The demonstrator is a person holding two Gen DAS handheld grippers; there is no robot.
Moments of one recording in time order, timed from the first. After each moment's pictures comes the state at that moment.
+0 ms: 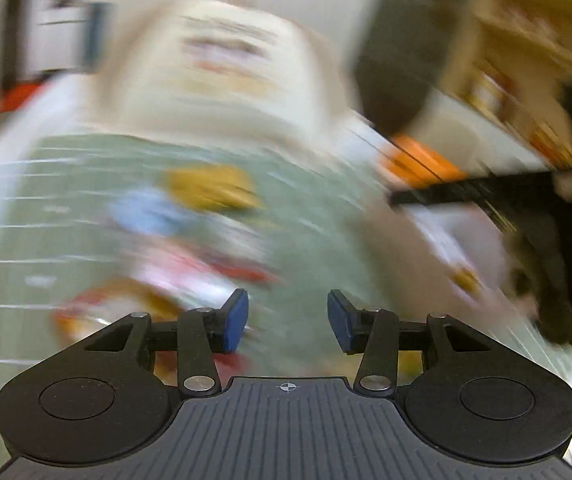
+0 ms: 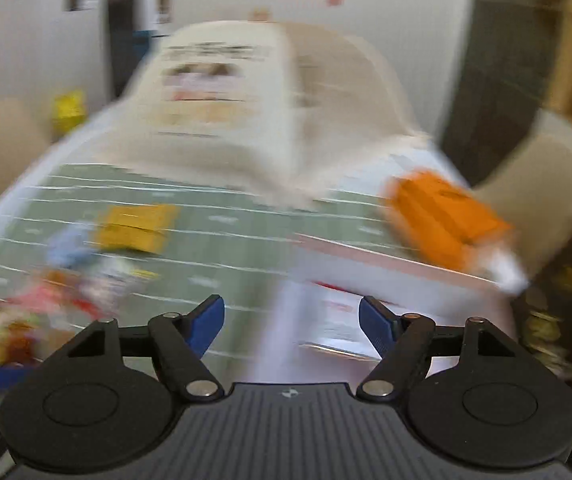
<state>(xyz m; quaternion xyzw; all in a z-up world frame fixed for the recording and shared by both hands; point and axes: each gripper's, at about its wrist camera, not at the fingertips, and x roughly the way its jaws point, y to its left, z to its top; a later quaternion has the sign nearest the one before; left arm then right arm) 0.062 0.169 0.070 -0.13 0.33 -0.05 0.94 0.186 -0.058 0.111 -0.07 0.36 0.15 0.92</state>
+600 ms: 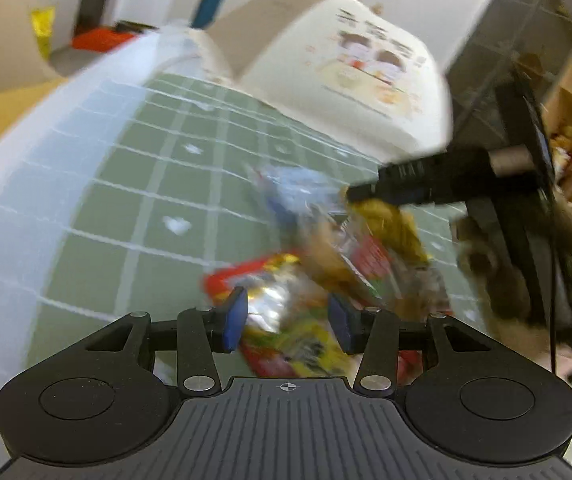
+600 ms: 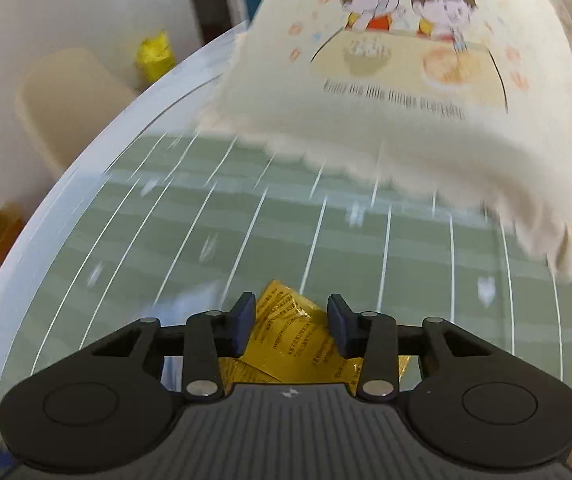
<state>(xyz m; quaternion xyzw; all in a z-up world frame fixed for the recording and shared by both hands) 0.053 0.247 0.019 -0.23 0.34 -0.01 0.91 0.303 0.125 0.041 -0.07 0.46 0.28 0.84</state>
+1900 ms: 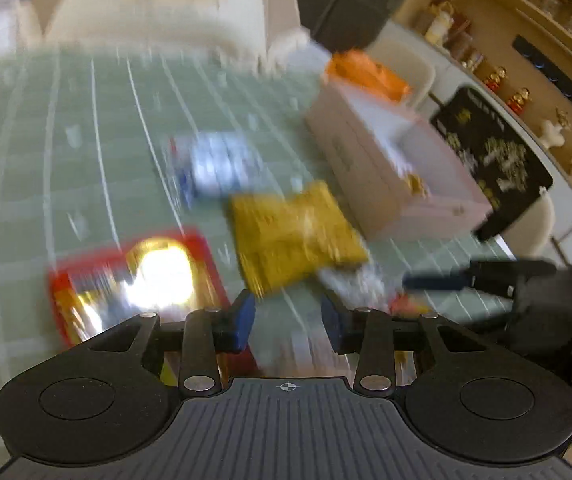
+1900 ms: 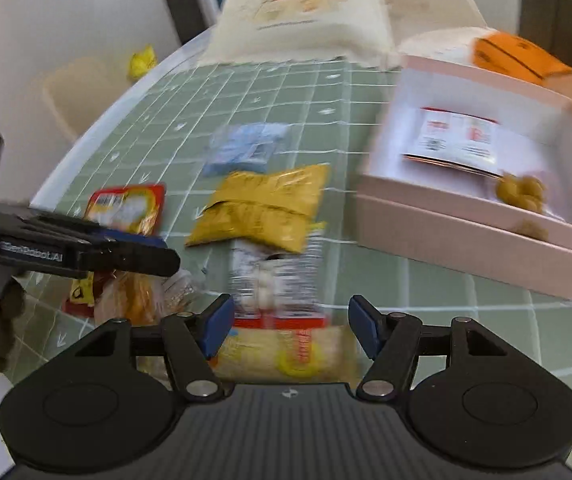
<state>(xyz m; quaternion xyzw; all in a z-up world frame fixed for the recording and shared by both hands) 0.052 0.138 0.042 -0.12 0.42 -0.18 0.88 0.067 -0.069 0.047 -0.03 0.46 0.24 0.86</state>
